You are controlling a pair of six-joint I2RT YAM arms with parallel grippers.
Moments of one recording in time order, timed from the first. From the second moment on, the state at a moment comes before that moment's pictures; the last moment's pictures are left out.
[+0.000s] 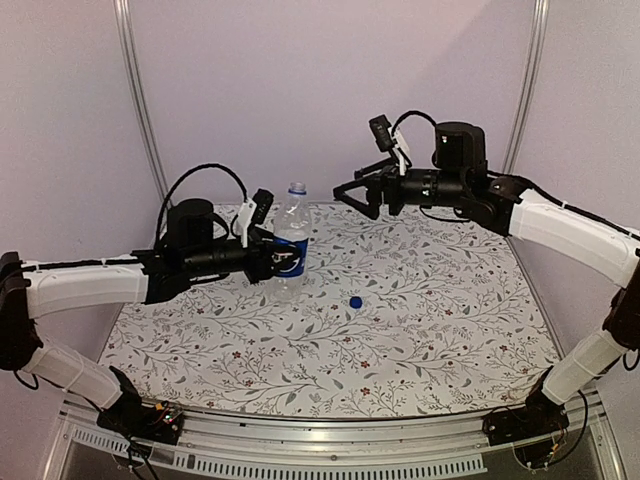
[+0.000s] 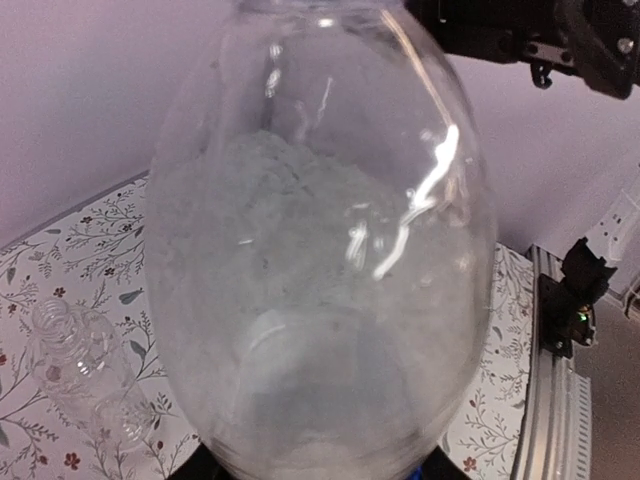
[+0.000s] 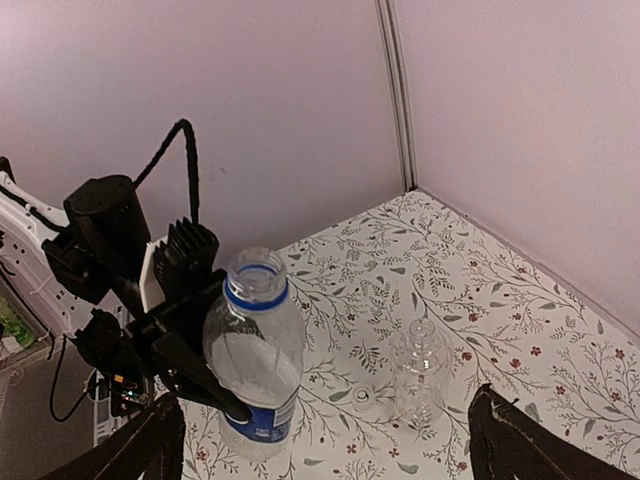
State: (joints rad) left arm -0.70 1.33 0.79 0.31 0.38 -0.14; right arm 0.71 1.53 1.35 -0.05 -0.45 0.11
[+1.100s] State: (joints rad) left arm -0.83 1.42 0.84 0.33 0.35 -0.05; right arm 0.77 1.63 1.48 -0.13 -0.65 0.23
